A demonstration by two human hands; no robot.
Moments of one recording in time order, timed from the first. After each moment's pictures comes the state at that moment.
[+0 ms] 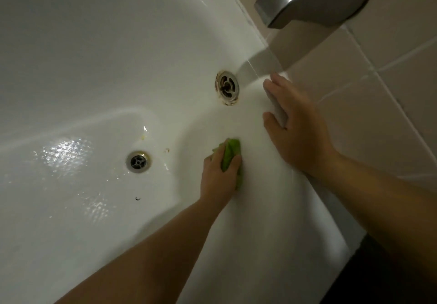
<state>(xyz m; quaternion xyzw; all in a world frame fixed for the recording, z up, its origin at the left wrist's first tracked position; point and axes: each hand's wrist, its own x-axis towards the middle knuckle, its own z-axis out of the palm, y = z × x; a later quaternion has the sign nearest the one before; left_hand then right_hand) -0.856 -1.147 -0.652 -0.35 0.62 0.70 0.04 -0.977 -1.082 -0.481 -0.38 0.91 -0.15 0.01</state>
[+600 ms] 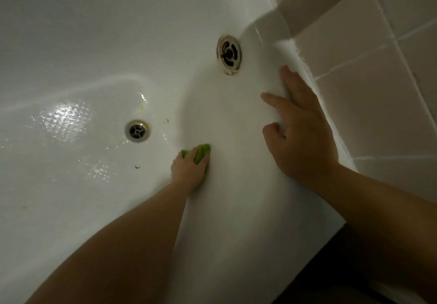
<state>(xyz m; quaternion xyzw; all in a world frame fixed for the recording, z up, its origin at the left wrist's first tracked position) -0.803 -1.162 -0.739 -0.41 0.70 0.53 0.24 -0.925 -1.058 -0.478 -0.35 0.93 -0.11 0.03</state>
